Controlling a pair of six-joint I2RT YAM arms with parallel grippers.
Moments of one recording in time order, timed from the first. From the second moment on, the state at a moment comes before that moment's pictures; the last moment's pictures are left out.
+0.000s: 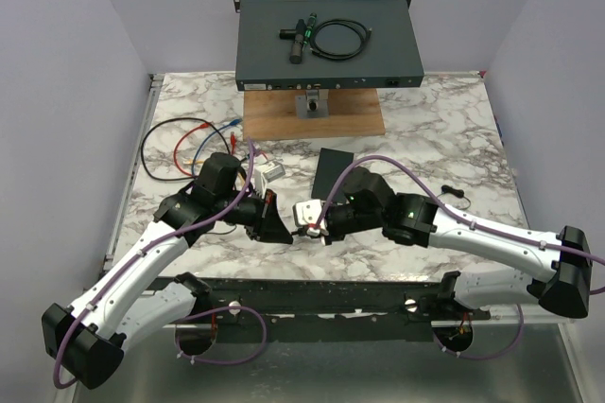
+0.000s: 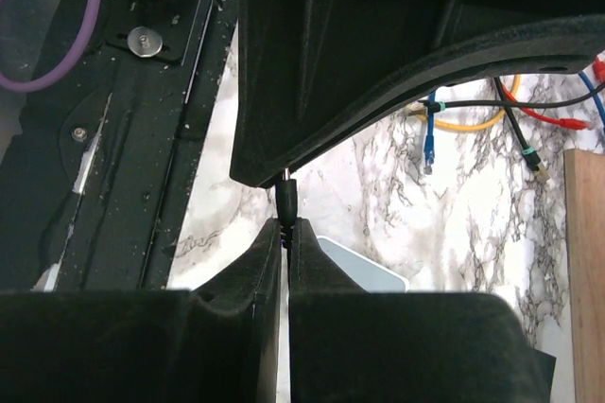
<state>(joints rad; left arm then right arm) -0.57 0.89 0.81 -0.63 0.88 -0.34 1.11 1.21 0.98 -0.28 -0.42 -0.58</state>
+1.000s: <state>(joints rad) -0.56 0.78 0.81 -0.68 0.39 -0.41 1.12 1.30 0.93 -0.48 0.09 -0.36</state>
